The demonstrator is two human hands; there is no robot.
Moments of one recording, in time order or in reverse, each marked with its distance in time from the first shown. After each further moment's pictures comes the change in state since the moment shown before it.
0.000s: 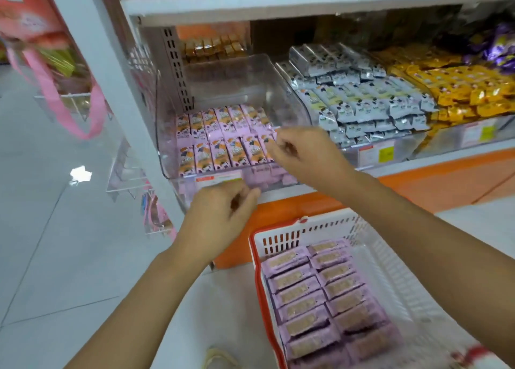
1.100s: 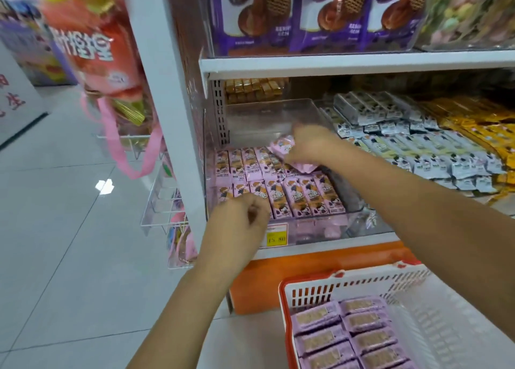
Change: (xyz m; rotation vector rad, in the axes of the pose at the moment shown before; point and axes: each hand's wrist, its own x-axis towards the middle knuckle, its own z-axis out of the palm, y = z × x) left_hand 0.044 -0.026 -0.028 -0.030 0.099 -0.305; right_hand 0.153 0.011 0.036 -0.506 -0.490 0.388
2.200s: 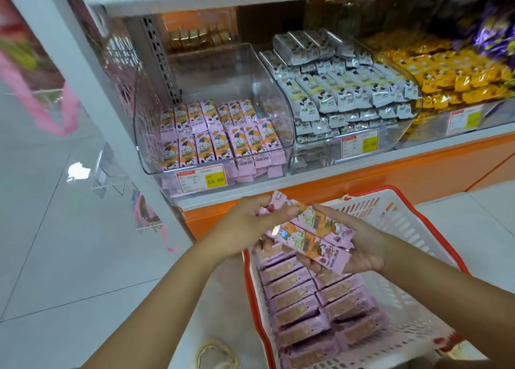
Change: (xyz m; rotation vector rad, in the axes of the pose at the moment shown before) left_hand -0.066 0.047 0.069 -0.478 -0.693 -0.177; right_hand -0.245 0.107 0.118 2.164 -1.027 0.373
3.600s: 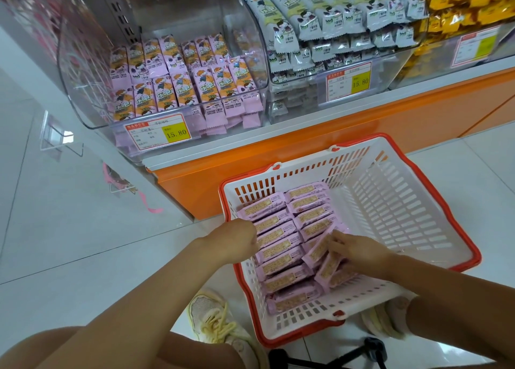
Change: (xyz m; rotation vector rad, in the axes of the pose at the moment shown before) left_hand 0.030 -0.136 0.045 0.974 -0.389 -0.232; right_hand 0.001 0.103 -0.207 -2.159 0.289 -0.001
